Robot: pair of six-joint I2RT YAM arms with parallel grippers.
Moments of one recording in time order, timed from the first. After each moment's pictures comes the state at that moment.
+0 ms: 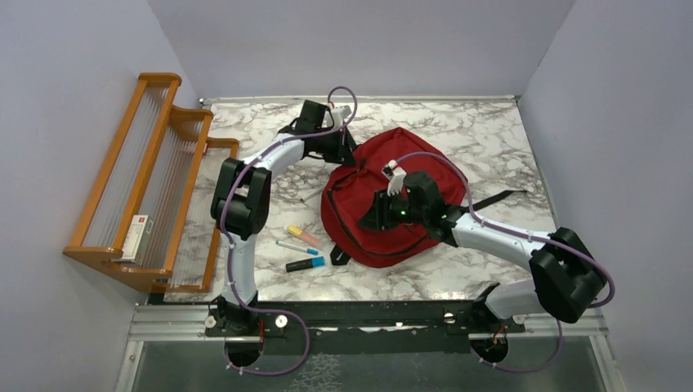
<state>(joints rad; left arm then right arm) -0.36 2.08 1.58 -0.32 0.63 -0.25 0.71 1.37 0.70 0.13 -0.35 0.55</state>
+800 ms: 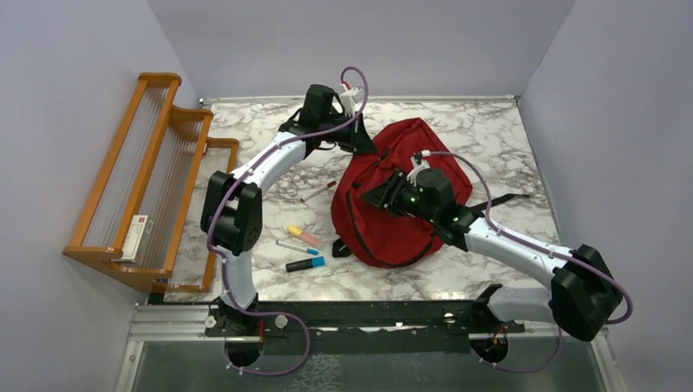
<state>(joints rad) -0.43 1.93 1.63 -0.23 0.79 -0.32 0.71 1.24 0.70 0.17 -0.11 0.98</state>
